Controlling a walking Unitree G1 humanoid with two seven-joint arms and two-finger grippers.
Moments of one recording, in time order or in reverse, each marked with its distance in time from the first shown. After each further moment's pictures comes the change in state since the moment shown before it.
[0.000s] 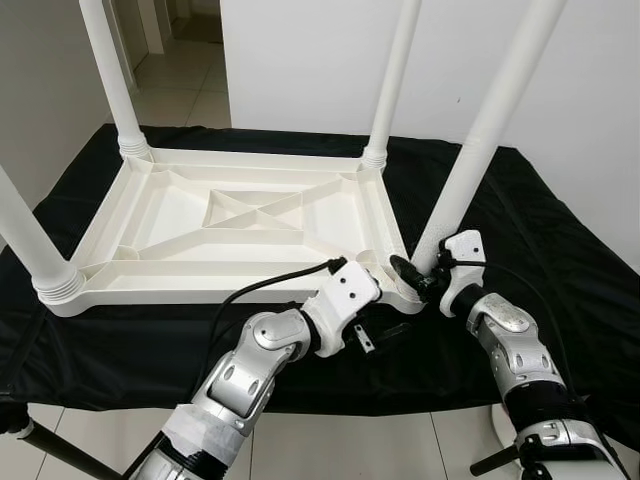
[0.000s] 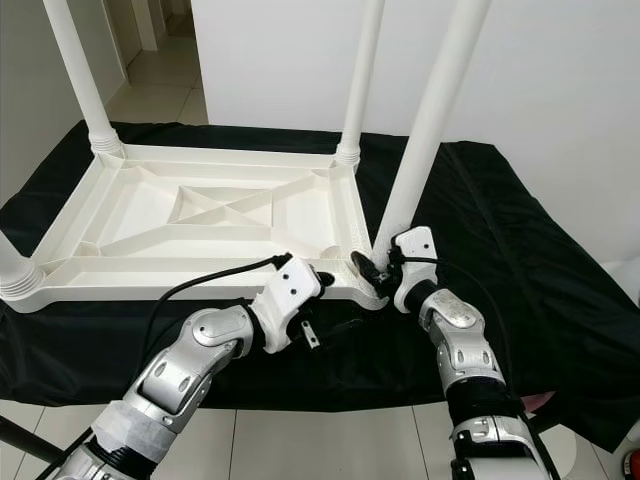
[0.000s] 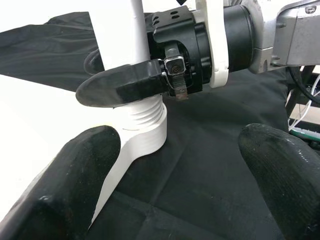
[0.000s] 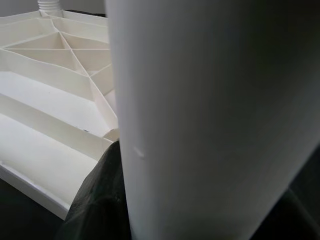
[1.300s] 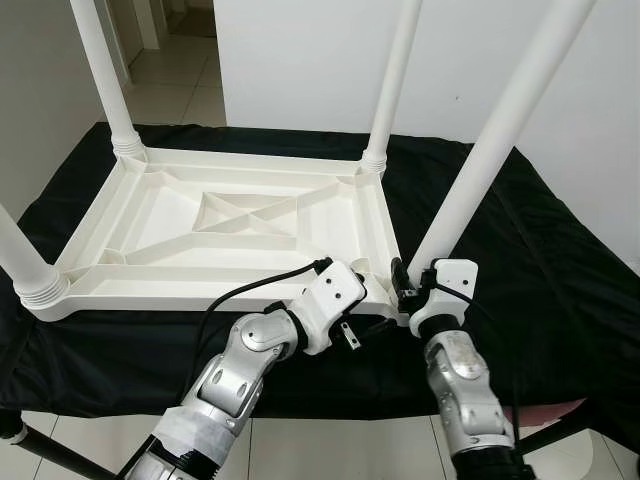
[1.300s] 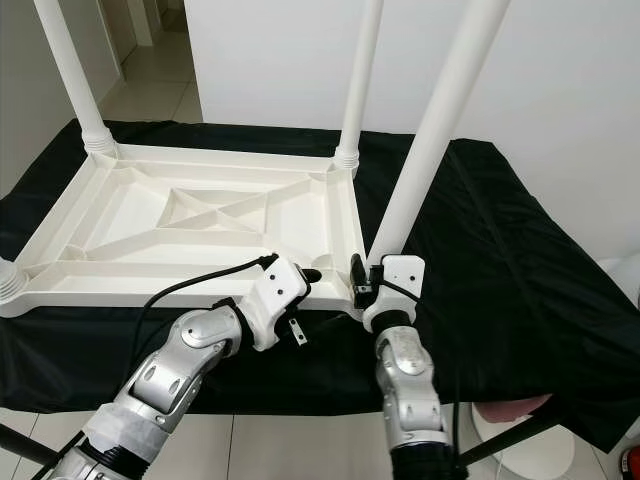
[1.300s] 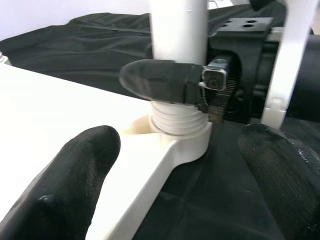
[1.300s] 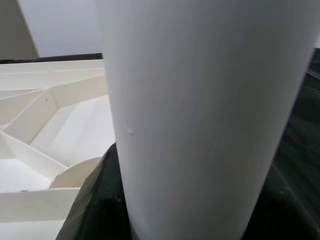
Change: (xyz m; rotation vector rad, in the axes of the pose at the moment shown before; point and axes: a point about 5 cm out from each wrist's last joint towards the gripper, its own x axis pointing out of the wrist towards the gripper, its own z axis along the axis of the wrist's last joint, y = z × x) left arm -0.011 0.013 -0.010 0.030 -0.018 0.061; right arm -0.013 0.067 -0.002 0.195 -0.098 -0.570
